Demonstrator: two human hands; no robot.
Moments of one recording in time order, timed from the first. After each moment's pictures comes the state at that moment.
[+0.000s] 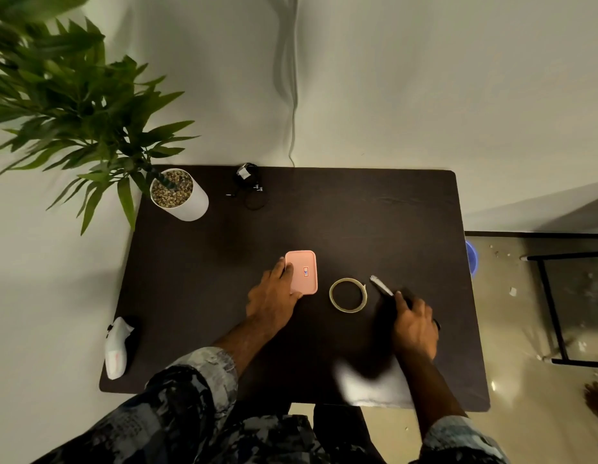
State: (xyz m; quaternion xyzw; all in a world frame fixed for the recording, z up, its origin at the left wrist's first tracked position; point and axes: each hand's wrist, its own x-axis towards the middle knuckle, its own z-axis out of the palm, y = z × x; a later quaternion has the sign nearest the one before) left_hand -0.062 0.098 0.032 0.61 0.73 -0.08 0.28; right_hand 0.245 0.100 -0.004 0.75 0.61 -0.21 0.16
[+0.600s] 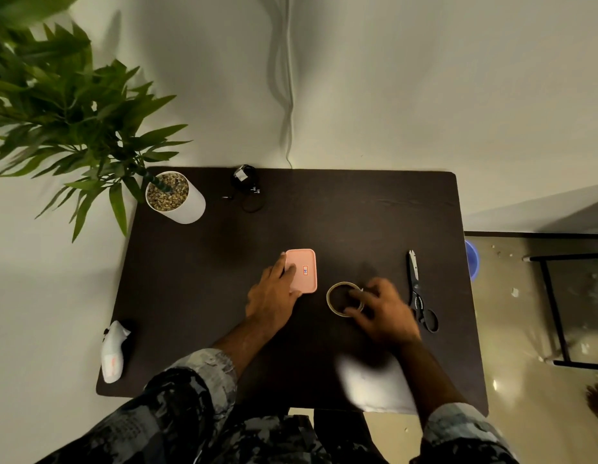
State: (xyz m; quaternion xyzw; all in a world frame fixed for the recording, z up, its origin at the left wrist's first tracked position) left_hand -0.058 0.110 0.033 0.63 0.72 -0.06 0.27; right_hand 0.225 0.128 0.010 0.55 0.79 -0.26 0.00
